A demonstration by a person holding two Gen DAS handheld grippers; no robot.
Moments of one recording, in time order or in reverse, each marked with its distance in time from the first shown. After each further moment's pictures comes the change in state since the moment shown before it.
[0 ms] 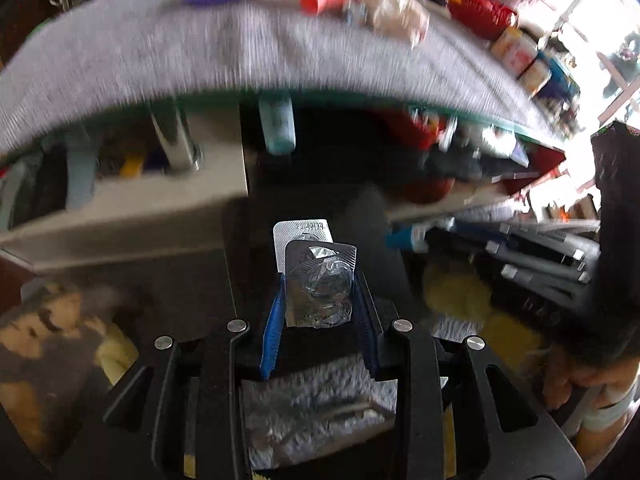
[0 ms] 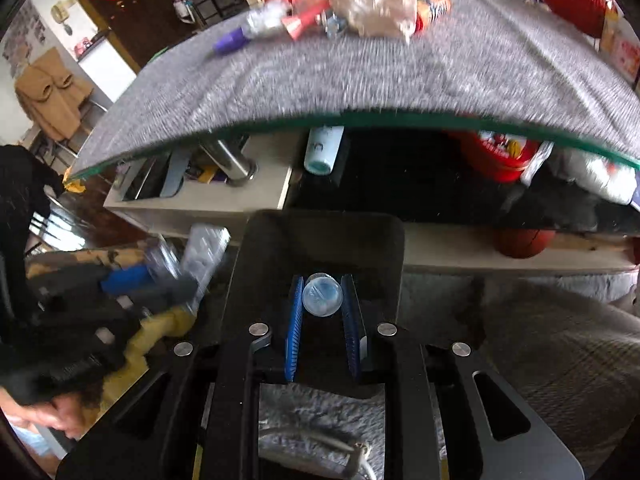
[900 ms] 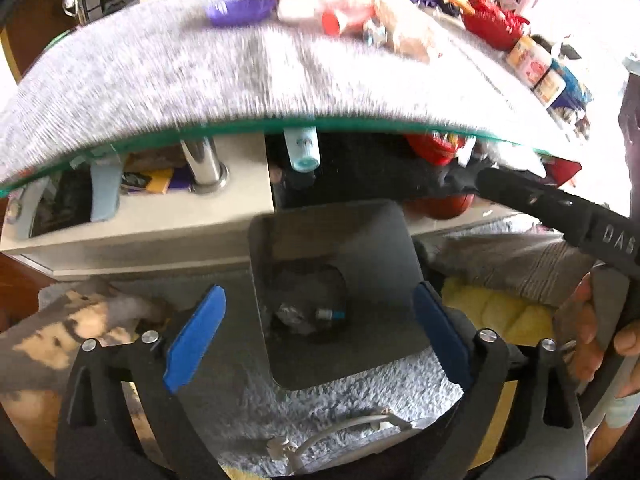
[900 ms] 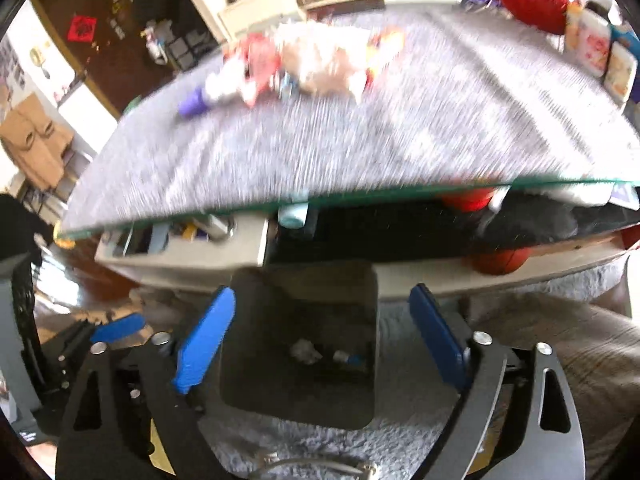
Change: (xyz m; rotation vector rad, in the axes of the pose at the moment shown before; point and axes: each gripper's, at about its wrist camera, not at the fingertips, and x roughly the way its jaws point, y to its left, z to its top) left arm -0.027 0.004 0.011 -0.012 -0.087 0.079; right arm -0.044 -0.023 0.037 0.120 -0.153 -0.042
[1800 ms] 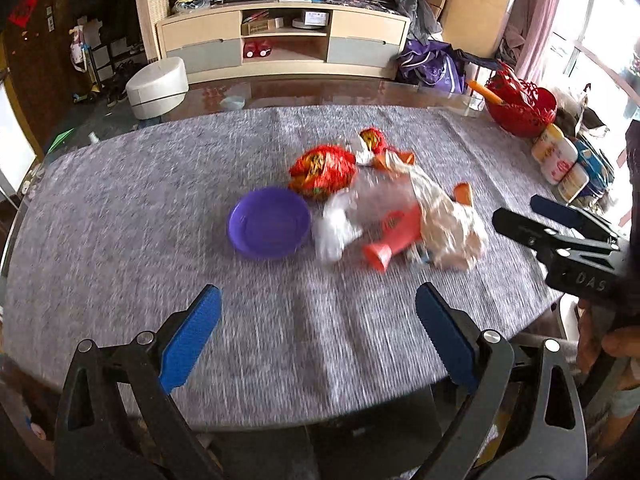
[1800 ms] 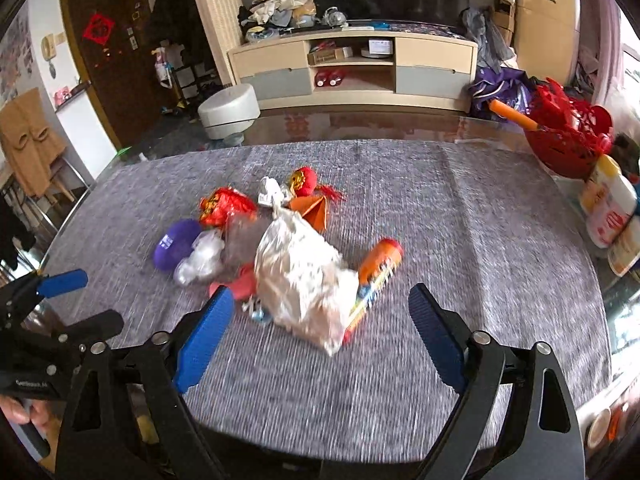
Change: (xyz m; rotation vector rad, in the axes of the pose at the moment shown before) left arm -0.026 0.017 0.184 0.052 -0.161 0.078; right arm 0.017 0.012 0.160 -0.160 -0.133 -0.079
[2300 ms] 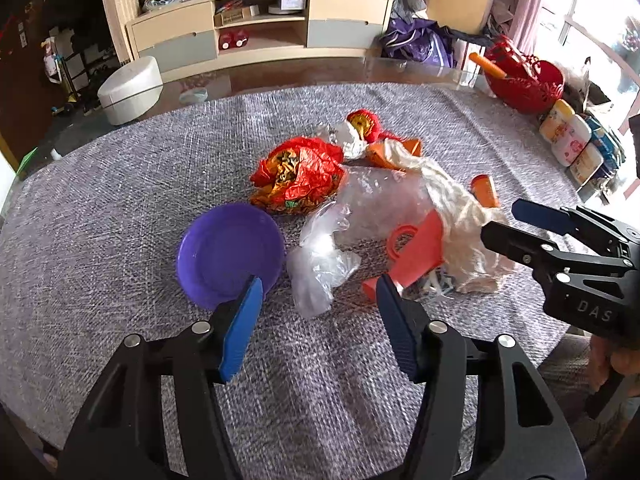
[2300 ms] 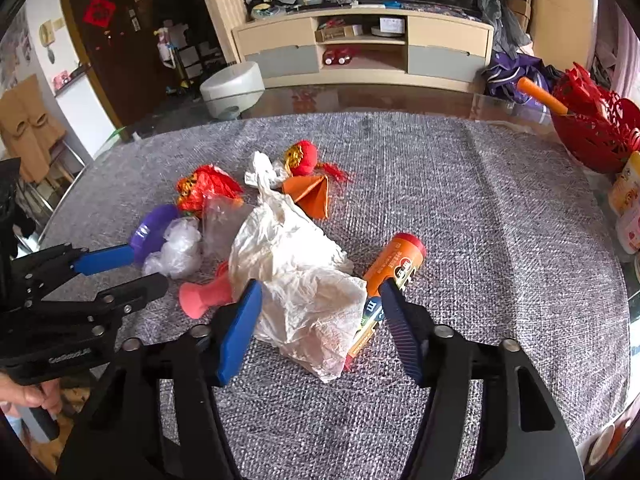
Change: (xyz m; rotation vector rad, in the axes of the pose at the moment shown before) left arm 0.070 -0.012 0.018 0.073 0.057 -0.018; right arm 0.043 -0.002 0.000 -0.024 0.087 0.029
